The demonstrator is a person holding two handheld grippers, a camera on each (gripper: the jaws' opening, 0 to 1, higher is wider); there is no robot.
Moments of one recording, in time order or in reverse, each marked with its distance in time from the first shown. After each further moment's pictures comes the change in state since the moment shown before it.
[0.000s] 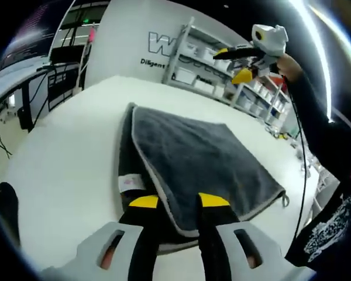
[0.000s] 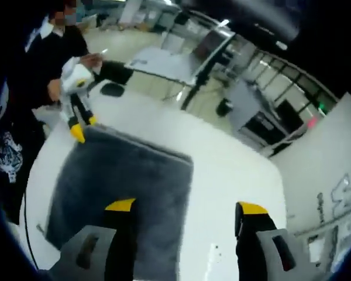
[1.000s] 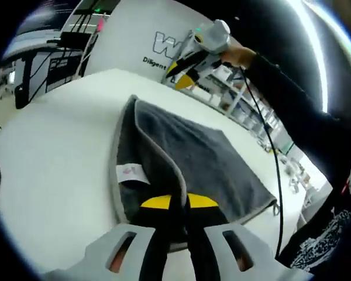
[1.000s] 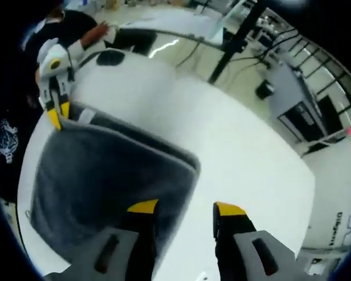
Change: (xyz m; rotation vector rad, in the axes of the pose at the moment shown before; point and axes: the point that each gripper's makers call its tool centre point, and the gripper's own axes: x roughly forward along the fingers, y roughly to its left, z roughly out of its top) left arm 0.006 0.007 -0.009 -0.150 -0.030 -0.078; right arm 0.137 -0.022 -0.008 0.022 0.179 0.271
